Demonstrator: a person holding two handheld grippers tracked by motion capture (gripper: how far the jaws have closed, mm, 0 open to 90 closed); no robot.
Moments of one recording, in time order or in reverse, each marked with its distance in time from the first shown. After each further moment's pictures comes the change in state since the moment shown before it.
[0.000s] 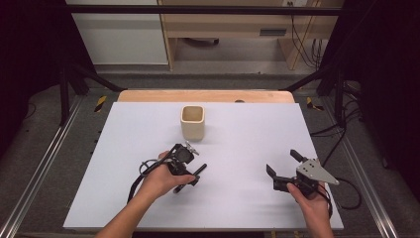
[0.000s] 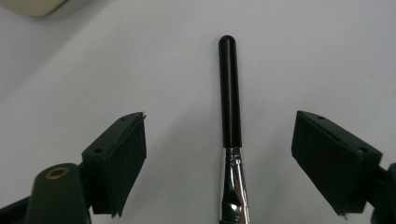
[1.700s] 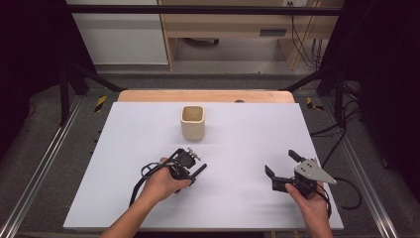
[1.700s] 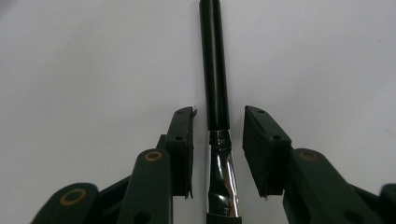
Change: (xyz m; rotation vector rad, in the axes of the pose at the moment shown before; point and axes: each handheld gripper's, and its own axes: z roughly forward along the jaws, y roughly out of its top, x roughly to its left) left arm -0.003 -0.005 0.015 0.092 -0.048 0.027; right arm 0.002 -0.001 0.003 0.018 0.008 -0.016
